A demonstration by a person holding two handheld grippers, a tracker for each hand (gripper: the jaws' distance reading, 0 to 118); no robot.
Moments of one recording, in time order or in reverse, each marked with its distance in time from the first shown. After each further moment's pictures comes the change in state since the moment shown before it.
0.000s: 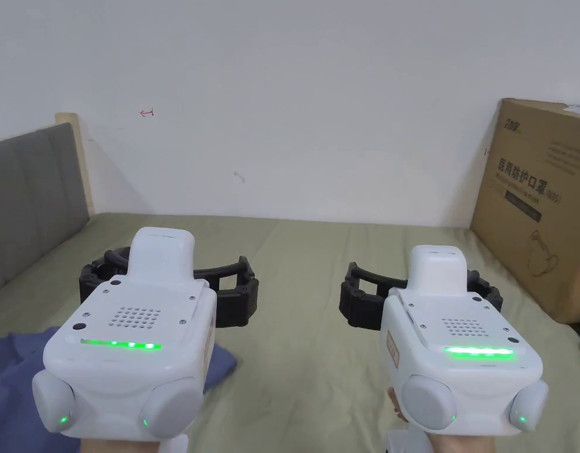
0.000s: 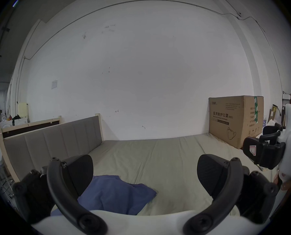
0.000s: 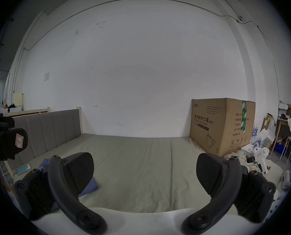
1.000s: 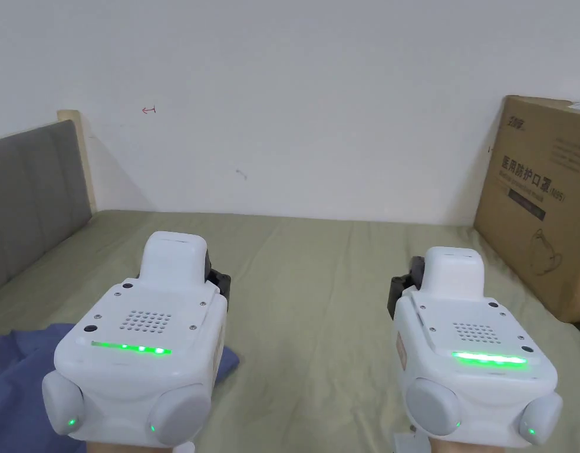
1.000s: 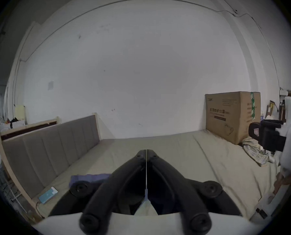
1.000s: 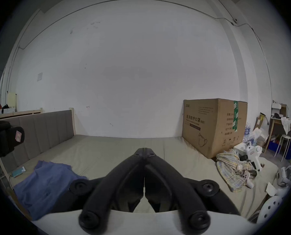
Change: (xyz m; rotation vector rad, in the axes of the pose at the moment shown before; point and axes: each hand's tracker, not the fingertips) left arm 0.004 -0.007 -0.002 -0.026 -0.030 -0.015; right arm 0.003 -0.001 0.005 0.001 -0.078 -0.016
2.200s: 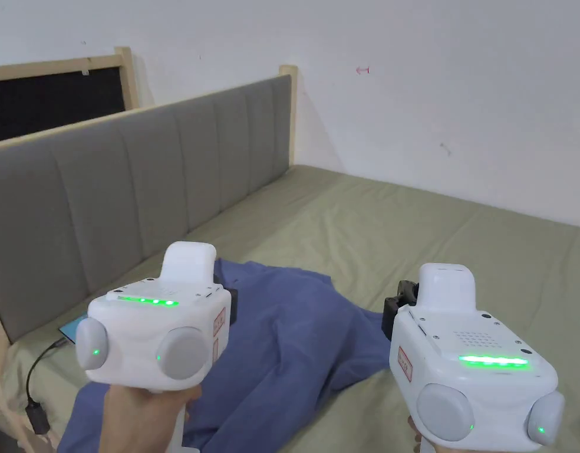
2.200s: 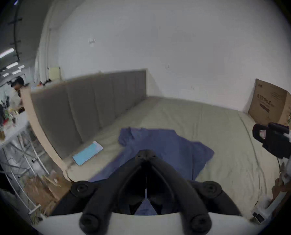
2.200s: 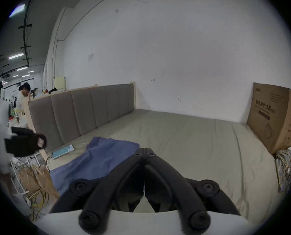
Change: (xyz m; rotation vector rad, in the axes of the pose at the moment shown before) left arm -0.189 -0.085 -0.012 -0.451 0.308 0.215; right arm -0.196 -0.048 -0.043 -0.238 0.538 0.086
